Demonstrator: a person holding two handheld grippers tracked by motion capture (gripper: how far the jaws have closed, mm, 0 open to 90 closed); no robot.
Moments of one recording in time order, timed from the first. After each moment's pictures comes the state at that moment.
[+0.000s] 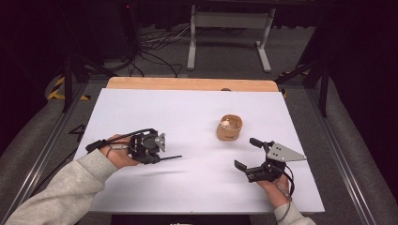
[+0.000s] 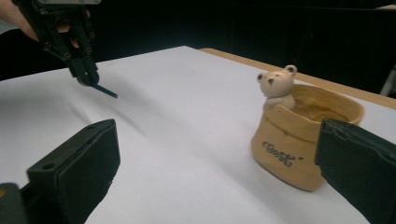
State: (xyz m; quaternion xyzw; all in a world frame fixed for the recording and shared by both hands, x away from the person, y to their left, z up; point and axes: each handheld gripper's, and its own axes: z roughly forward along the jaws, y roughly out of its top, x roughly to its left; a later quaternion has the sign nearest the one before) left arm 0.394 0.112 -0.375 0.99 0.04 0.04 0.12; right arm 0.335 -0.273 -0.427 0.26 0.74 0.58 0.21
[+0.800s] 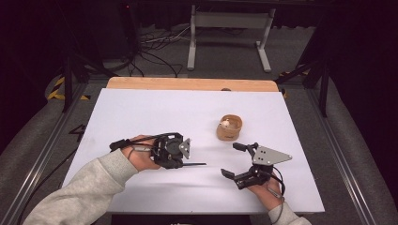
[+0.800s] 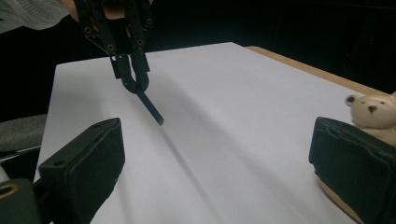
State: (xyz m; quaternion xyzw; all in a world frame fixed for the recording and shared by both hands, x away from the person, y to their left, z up) left arm 0.374 0.053 -0.359 0.99 -0.02 0.03 0.14; right arm 0.328 -0.236 -0.421 0.18 0.78 0.58 0.17
